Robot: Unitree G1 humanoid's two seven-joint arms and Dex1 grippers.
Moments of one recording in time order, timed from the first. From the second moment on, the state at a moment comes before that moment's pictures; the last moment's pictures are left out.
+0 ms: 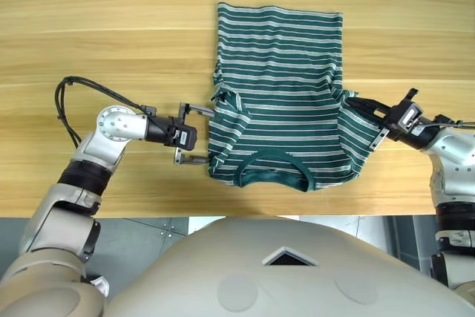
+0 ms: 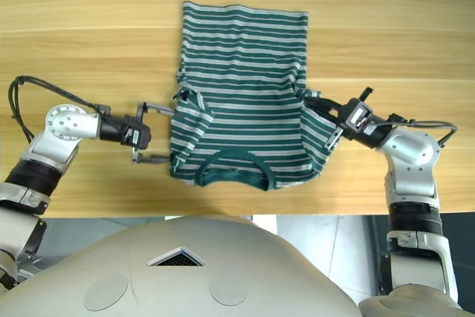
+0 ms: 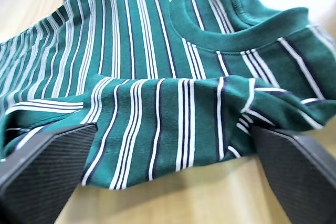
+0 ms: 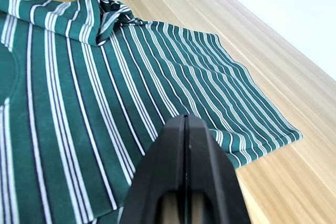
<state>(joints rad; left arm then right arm) -0.15 0.70 -0.44 0.36 -0.06 -0.62 -1.22 0.13 -0.69 -0.07 0.26 0.24 -0.50 1.00</state>
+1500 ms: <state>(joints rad) -0.19 0.63 -0.38 0.31 -0.07 -0.55 -1.20 0.25 -0.90 -0.05 0.35 -0.08 -0.36 0.76</state>
